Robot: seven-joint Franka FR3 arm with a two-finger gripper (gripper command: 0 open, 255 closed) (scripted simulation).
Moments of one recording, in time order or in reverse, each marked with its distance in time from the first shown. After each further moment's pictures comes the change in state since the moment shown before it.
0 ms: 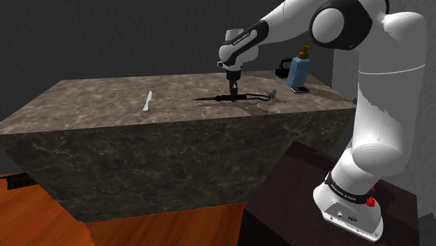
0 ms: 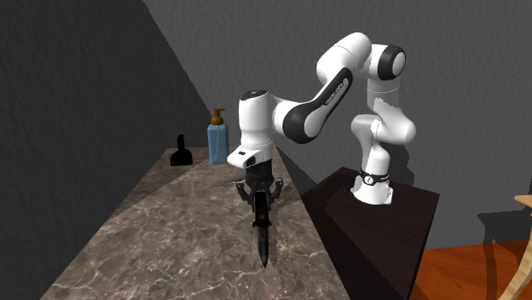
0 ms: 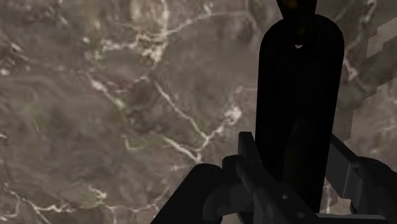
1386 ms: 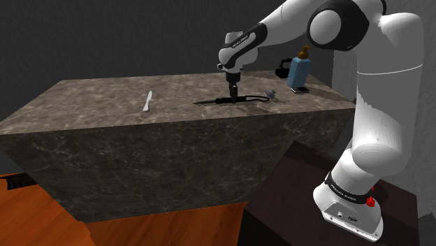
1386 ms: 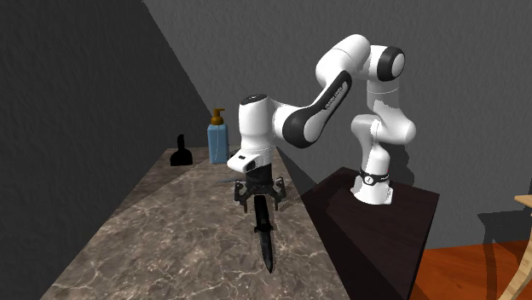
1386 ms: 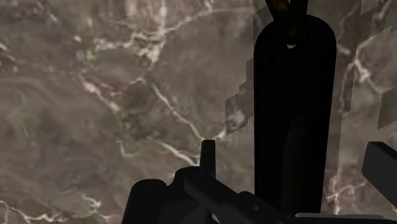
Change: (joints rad) arm -0.001 0.017 0.002 -0.006 0.005 0.022 -0.002
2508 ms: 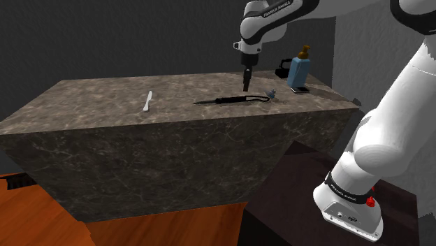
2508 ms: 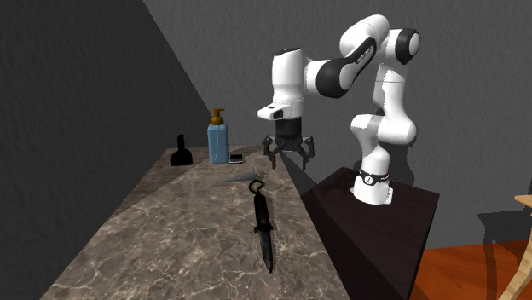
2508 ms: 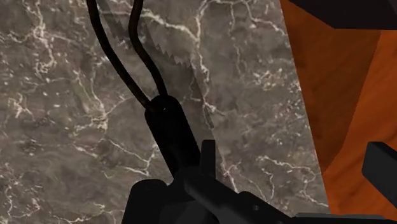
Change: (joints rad) arm 0.041 -0.445 -0.017 -0.283 -0.077 -0.116 0.326
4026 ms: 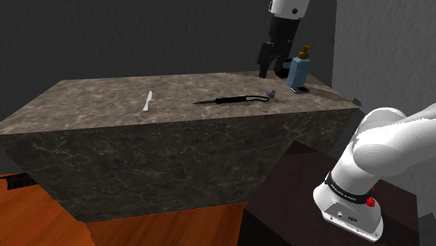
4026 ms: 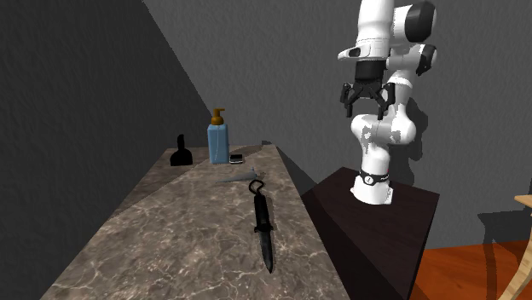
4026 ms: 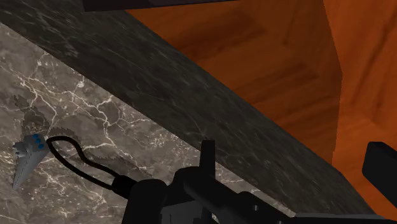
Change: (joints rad) arm -0.032 -0.682 0.298 -0.235 0.067 -0.344 0.825
